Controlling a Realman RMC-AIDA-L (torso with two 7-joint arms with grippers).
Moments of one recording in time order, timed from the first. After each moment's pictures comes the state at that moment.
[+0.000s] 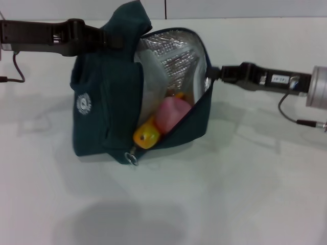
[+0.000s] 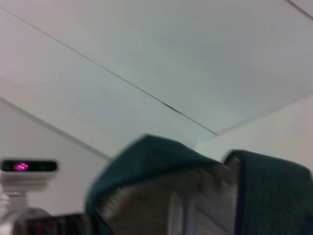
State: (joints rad) left arm -0.66 -1.94 0.71 0.84 1.93 1.74 -2.40; right arm 0.71 2.02 -1.00 -0.37 -1.53 -1.40 2.00
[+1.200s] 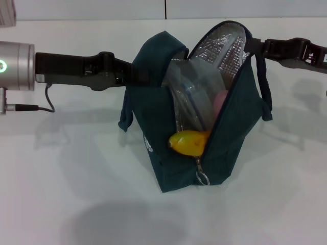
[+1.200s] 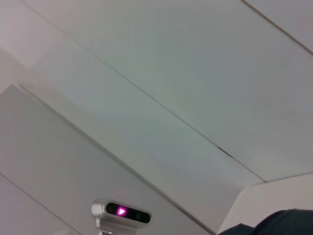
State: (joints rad) left arm -0.69 -1.98 0.71 0.67 1.99 1.73 -2.41; right arm 0.61 1.95 -0.97 -0.50 -1.43 -1.58 1.98
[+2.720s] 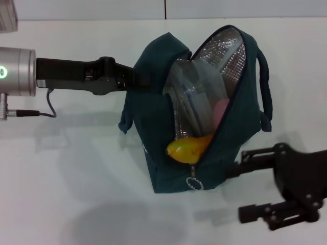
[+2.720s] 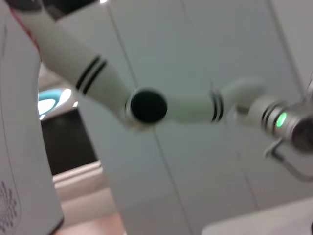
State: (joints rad) left arm -0.68 -1.99 0.71 0.67 1.98 1.74 -2.39; right arm 0.48 2.02 -1.13 -0.70 -1.63 -1.97 1.37
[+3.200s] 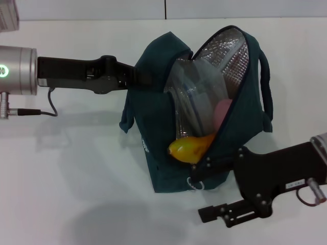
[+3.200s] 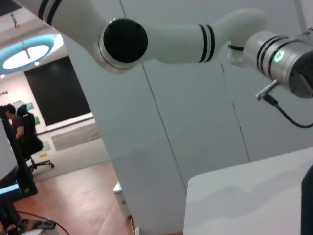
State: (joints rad) left arm -0.68 -1.99 0.71 0.67 1.98 1.74 -2.39; right arm 0.55 2.03 -1.34 -0.70 -1.60 -1.76 1.37
